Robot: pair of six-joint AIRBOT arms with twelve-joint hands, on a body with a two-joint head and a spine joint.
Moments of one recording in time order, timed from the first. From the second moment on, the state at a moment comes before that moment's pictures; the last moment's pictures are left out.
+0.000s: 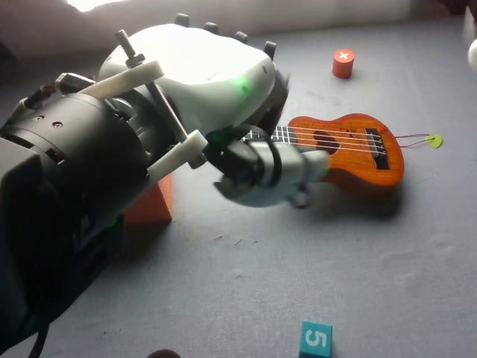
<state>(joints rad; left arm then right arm) 0.21 -0.93 0.47 1.47 0.75 -0.47 -0.35 -0.43 0.63 0.09 0.50 -1.03</state>
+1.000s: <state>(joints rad) 0.33 -1.14 0.62 1.56 0.86 -0.65 -0.35 -0.43 0.63 0.09 0.50 -1.03</state>
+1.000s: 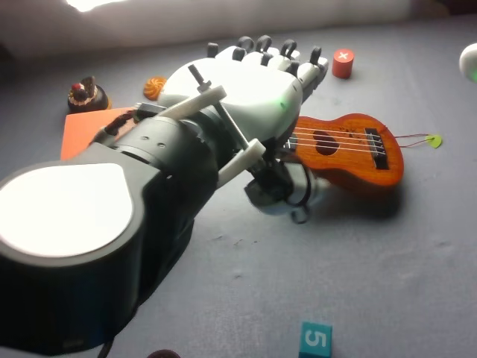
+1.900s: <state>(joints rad) 0.41 -1.29 0.91 1.61 0.82 -0.63 -0.35 -0.43 0.63 0.09 0.50 -1.03</state>
